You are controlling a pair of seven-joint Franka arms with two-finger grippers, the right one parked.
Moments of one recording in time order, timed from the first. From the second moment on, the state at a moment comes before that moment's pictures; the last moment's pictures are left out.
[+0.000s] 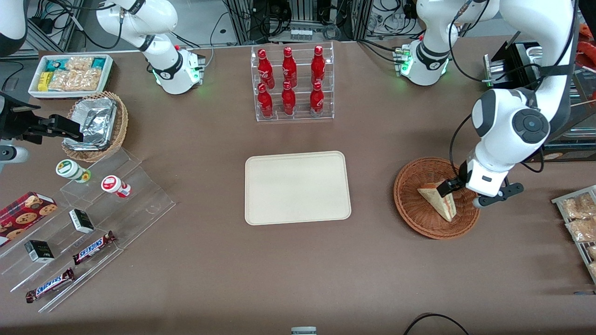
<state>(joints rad) -0.07 0.16 -0.04 -2.13 0.02 2.35 -0.49</state>
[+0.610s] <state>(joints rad) -0.07 0.25 -0.04 -2.21 0.02 2.52 -0.57</state>
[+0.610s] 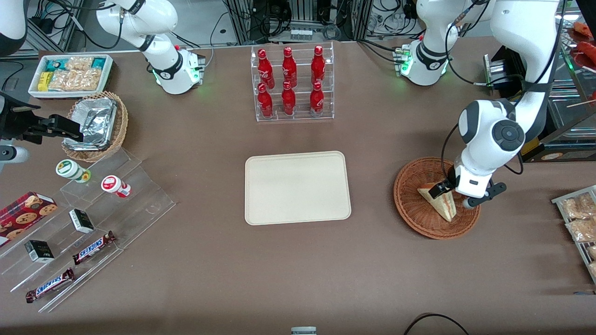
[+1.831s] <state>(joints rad) -0.24 0.18 -0.05 -1.90 0.02 2.11 -0.58</state>
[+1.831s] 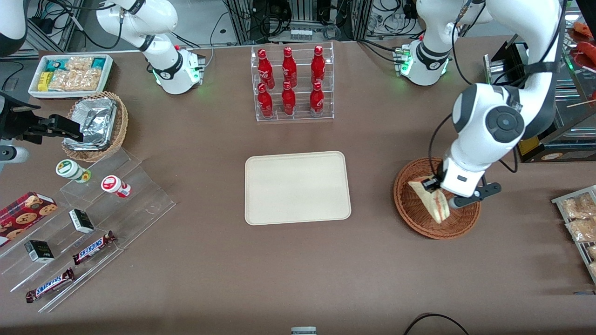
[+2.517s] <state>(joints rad) -0.58 0.39 -0.05 -1.56 0.06 1.97 -0.95</state>
